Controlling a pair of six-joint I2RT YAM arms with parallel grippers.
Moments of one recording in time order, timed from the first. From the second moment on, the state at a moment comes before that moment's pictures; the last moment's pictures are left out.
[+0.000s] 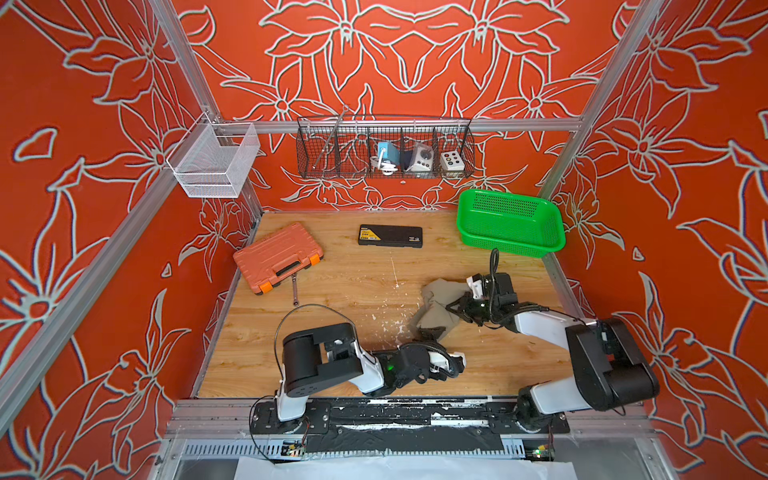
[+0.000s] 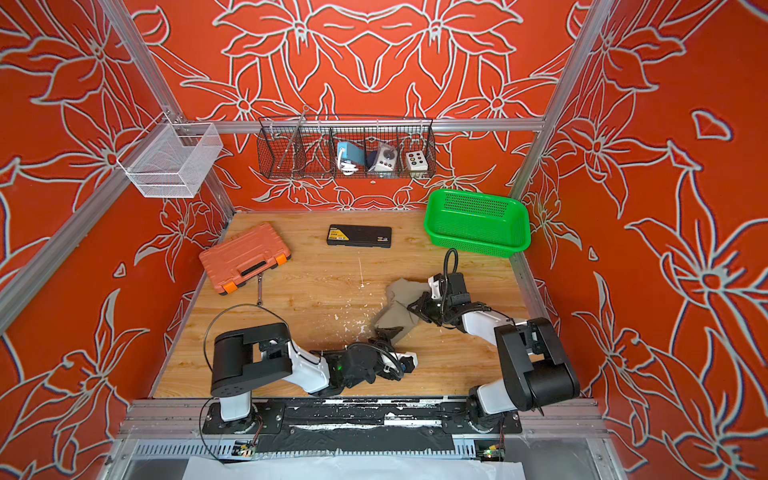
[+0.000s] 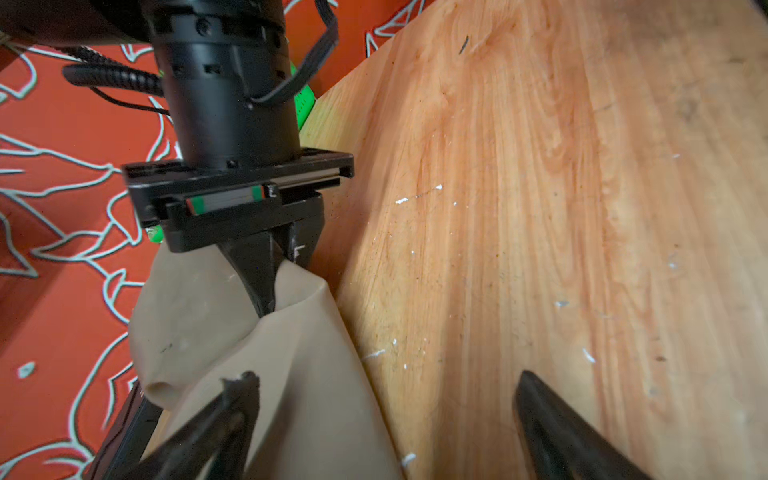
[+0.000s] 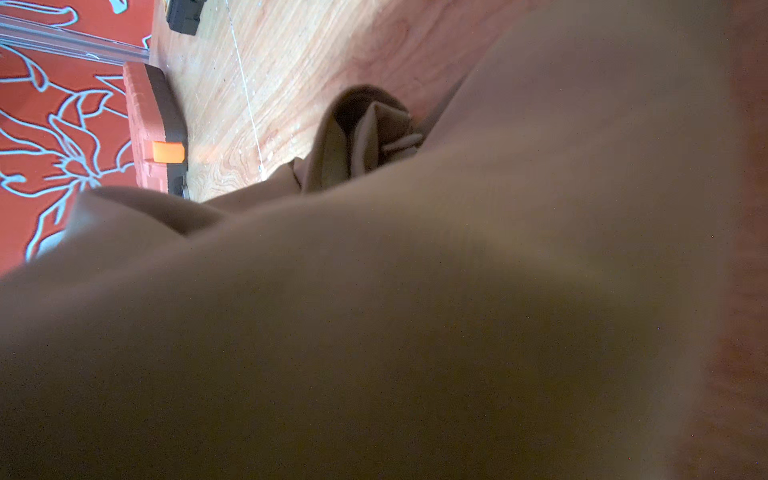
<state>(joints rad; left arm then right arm) -1.22 1.92 0.62 0.94 -0.30 0.66 0.24 1.44 0.53 0.00 -0.61 0.71</state>
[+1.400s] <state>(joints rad) -0.85 2.04 0.75 0.93 0.35 -0.26 0.14 1.23 0.56 -0.33 -0.55 0.57</state>
